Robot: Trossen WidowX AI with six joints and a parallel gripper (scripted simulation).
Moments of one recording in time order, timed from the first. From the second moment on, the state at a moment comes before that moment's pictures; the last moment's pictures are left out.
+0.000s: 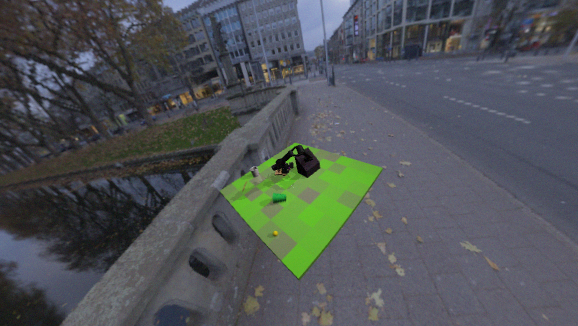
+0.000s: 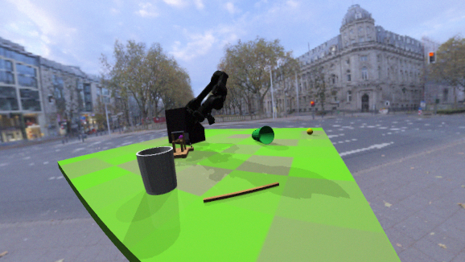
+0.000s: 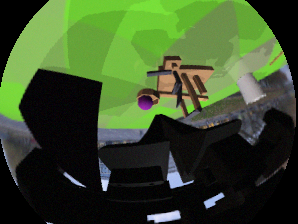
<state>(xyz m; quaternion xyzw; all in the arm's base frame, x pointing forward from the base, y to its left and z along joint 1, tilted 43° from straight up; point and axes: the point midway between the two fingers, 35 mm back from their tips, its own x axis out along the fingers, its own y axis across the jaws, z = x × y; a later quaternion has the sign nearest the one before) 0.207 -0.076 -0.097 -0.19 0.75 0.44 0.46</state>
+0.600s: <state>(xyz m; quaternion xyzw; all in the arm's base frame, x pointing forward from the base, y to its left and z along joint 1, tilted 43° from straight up) 0.209 -0.055 -0.120 -0.19 0.75 0.44 0.46</state>
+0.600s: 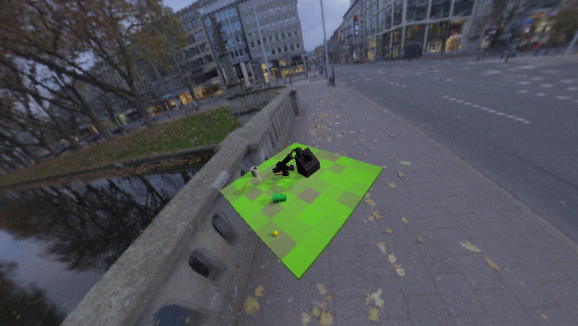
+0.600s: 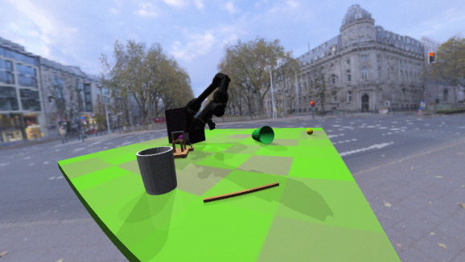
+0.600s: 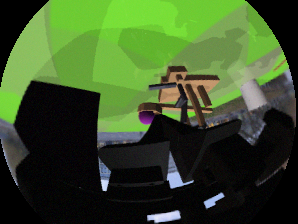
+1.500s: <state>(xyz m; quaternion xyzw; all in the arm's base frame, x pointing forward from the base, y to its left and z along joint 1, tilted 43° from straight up) 0.206 -0.024 -0.152 -0.19 0.75 0.44 0.46</state>
